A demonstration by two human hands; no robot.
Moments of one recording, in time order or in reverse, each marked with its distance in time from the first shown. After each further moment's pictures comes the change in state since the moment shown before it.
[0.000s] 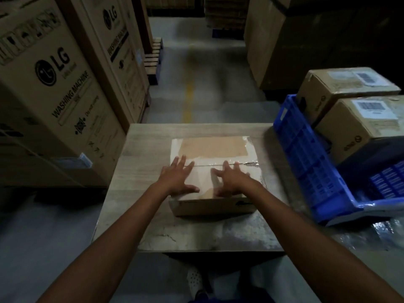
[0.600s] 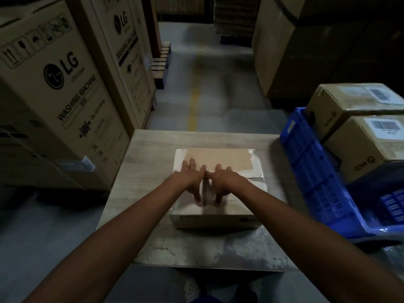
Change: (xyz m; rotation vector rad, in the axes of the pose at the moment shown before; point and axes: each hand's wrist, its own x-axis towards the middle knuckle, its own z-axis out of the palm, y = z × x) left_hand 0.041 0.033 -0.041 0.062 -0.248 -0.100; right_hand 0.031 -0.039 -0.039 -0.273 -0.090 -0.090
